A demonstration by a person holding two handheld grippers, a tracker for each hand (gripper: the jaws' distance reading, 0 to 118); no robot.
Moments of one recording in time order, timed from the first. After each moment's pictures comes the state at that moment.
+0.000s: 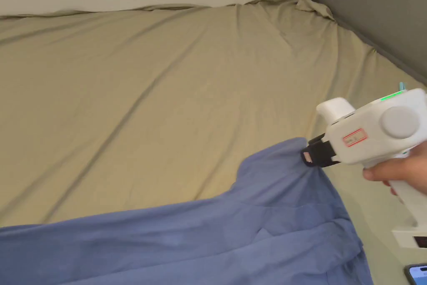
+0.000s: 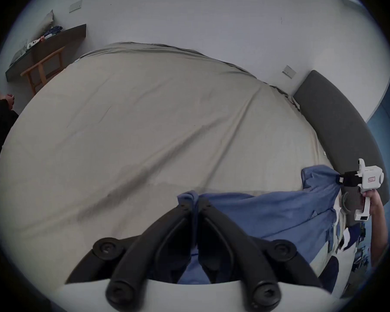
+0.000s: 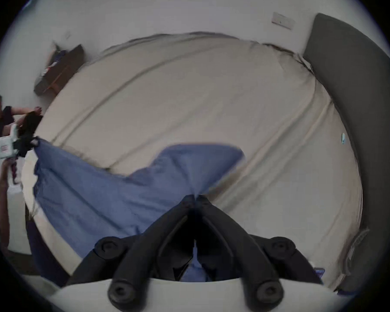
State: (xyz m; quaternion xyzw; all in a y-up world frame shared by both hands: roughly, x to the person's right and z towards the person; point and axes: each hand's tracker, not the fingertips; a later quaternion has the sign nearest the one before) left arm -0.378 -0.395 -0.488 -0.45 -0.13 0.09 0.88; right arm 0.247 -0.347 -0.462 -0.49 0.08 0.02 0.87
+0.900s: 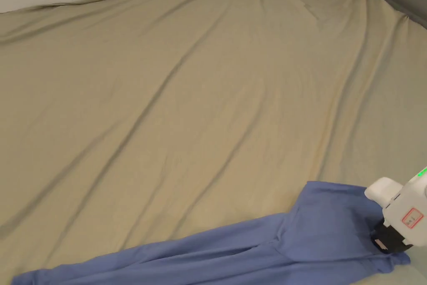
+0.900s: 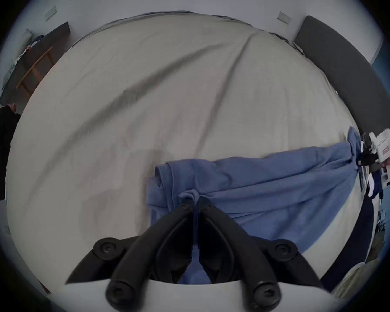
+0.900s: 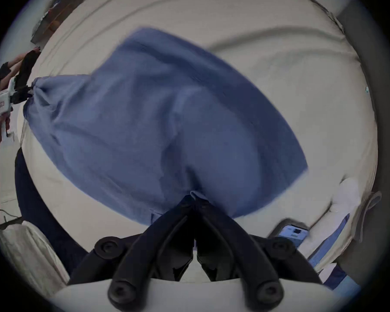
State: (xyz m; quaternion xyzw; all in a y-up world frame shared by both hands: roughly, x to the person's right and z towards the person) left arm -0.398 -0.481 -0.399 -0.53 -0.13 -0.03 0.84; right arm 0.230 -0.478 -0.349 -0.69 0.10 0.07 0.71
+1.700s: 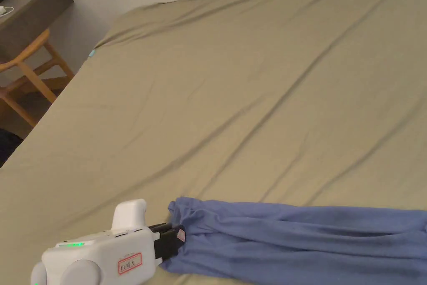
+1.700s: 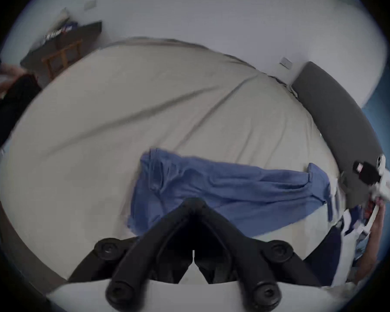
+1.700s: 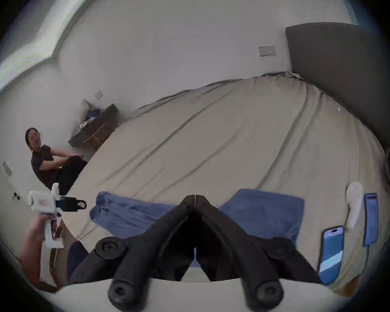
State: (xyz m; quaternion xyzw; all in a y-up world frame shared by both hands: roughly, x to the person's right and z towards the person) left arm -0.408 -0.417 -0.312 -0.47 -0.11 0.12 0.87; right arm 0.161 -0.313 -0.255 -0.34 0.10 -0.13 0.93
